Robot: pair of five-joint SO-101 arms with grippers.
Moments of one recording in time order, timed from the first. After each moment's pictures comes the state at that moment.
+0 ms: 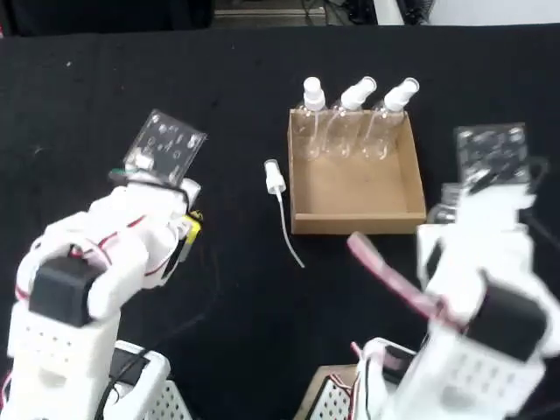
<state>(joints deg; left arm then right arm) 11.3 -56.1 22.4 87.4 -14.0 19.3 -57.5 16.4 97.9 20.9</state>
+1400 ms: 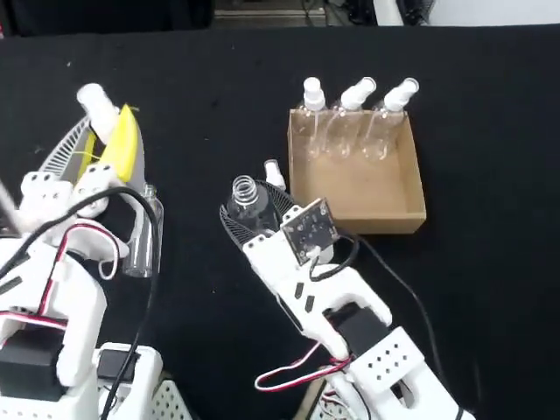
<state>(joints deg) -0.9 -73.4 30.0 49.4 14.8 -33.9 -76.4 84.9 12.5 4.3</state>
